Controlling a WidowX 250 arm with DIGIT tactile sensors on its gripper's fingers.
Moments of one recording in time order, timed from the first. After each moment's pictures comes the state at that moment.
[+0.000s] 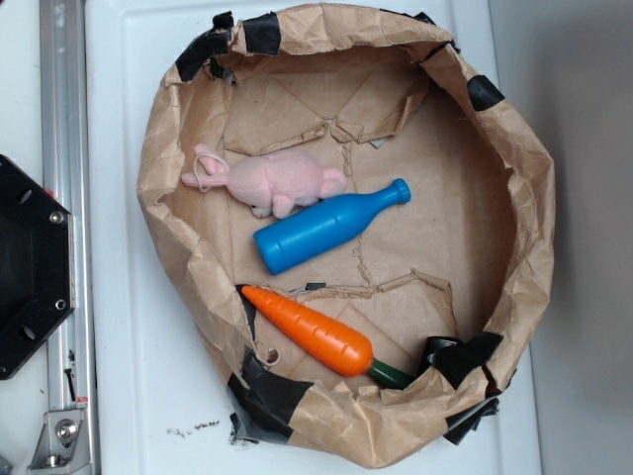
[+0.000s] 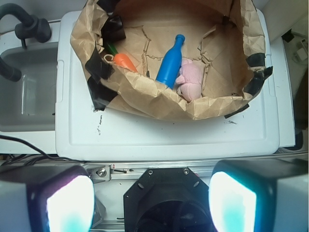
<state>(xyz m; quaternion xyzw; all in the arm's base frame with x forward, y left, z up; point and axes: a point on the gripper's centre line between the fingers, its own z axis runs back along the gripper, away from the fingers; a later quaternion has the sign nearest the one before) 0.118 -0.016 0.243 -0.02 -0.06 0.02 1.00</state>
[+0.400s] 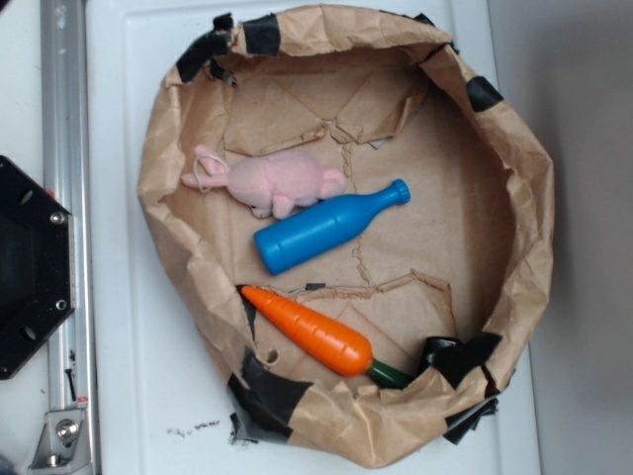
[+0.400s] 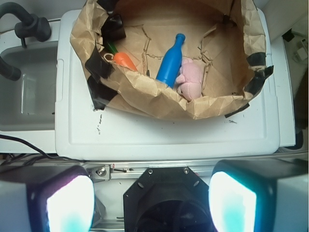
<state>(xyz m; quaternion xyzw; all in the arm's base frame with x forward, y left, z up) 0.118 -0.016 0.238 -0.02 -0.05 0.02 1.00</state>
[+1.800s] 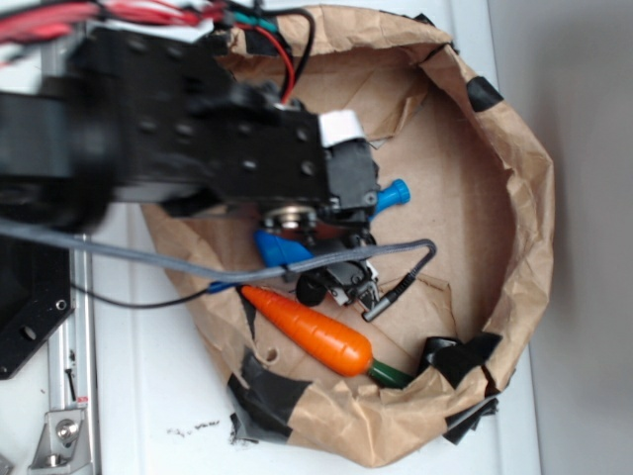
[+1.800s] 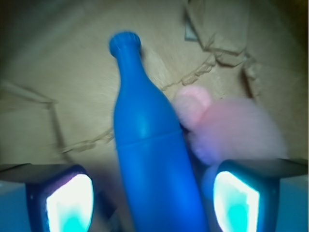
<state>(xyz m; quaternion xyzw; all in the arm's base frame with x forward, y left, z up) 0.251 0.014 0.042 -0.02 -0.04 0.32 0.95</state>
